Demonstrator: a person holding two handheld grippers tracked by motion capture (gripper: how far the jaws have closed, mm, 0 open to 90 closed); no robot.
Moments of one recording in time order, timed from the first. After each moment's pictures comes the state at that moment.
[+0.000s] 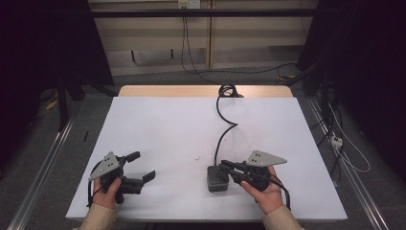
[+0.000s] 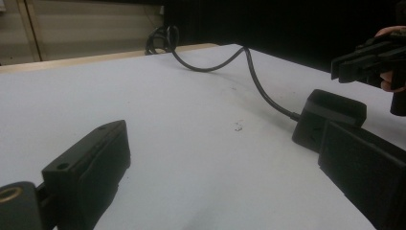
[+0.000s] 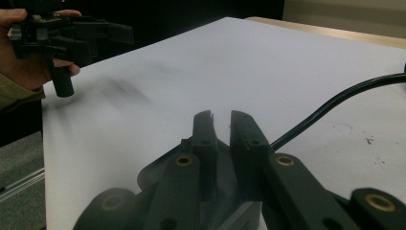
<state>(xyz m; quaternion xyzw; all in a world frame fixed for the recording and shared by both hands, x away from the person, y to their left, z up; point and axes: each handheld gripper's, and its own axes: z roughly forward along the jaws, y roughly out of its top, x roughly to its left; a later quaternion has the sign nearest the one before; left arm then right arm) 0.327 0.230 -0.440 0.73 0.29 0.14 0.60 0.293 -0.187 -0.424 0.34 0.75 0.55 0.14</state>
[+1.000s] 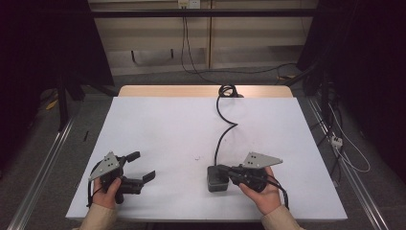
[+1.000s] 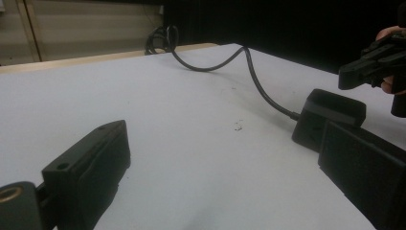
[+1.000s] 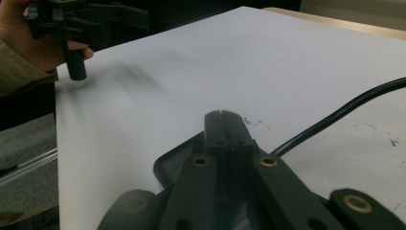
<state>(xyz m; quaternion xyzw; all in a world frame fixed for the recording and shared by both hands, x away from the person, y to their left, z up) 0.327 0.231 -0.439 0.73 0.28 0.13 0.60 0.291 -0.181 -0.425 0.31 0.77 0.54 0.12</state>
